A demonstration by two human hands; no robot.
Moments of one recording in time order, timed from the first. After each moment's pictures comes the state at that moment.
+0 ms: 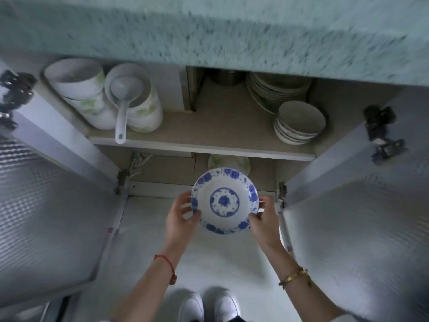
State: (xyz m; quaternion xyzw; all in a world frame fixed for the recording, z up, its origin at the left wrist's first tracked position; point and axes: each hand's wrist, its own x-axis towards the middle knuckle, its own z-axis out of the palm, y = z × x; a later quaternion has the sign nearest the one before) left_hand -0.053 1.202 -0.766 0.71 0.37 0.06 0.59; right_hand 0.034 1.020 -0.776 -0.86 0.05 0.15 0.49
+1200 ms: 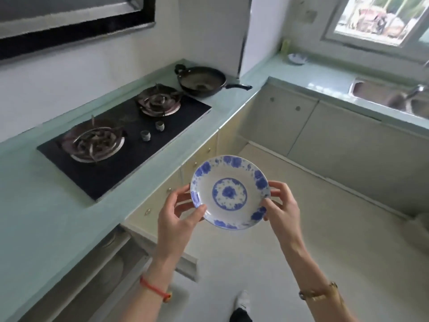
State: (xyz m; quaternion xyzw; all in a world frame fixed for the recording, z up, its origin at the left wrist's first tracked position) left_hand -0.051 0.812 -0.155 0.69 -0.11 -0.17 0.69; right_hand -0.157 0.618 -0.151 -0.69 0.36 -0.27 0.58
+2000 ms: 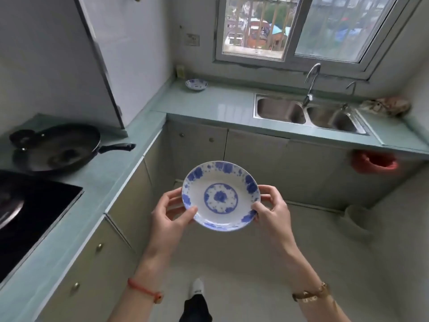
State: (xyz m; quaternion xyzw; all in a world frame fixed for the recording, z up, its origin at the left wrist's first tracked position) left_hand 0.074 0.318 -0.154 0.62 -0.25 -0.29 0.68; right_hand -0.104 0.188 -0.138 -0.61 0.49 -0.35 0.52
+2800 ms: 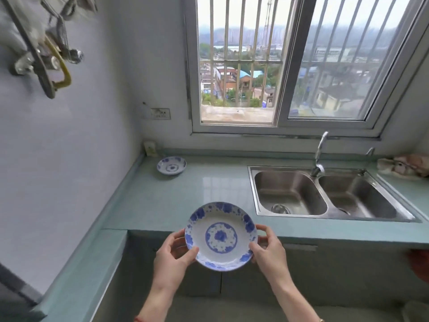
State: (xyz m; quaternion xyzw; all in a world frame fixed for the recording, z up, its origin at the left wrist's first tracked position) left_hand 0.349 -0.185 -0.160 0.66 -0.28 -0.34 0.61; right_hand 0.151 -0.290 -0.154 -0.60 0.53 -0.36 0.49
